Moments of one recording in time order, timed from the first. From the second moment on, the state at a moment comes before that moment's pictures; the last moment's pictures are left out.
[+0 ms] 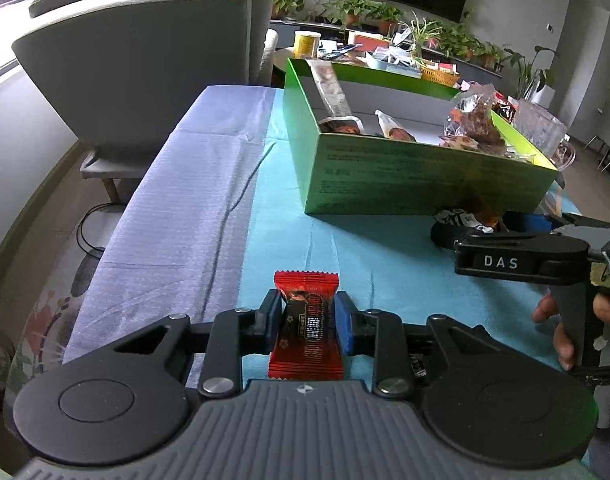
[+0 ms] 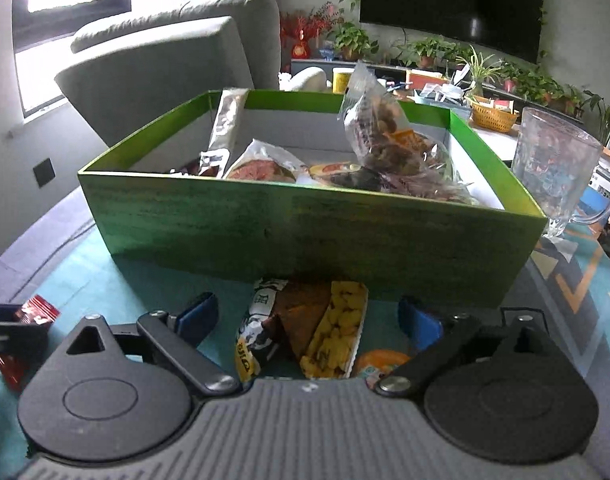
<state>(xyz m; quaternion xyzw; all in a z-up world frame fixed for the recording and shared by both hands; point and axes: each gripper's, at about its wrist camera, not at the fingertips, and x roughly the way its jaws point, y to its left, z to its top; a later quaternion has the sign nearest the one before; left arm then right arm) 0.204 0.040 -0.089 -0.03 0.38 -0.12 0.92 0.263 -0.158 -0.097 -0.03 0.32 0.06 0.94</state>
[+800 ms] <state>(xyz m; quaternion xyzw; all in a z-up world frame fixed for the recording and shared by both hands) 0.178 0.030 -0.049 -0.02 0.33 -0.12 0.94 0.221 -0.168 -0.046 0.00 0.25 0.11 0.96</state>
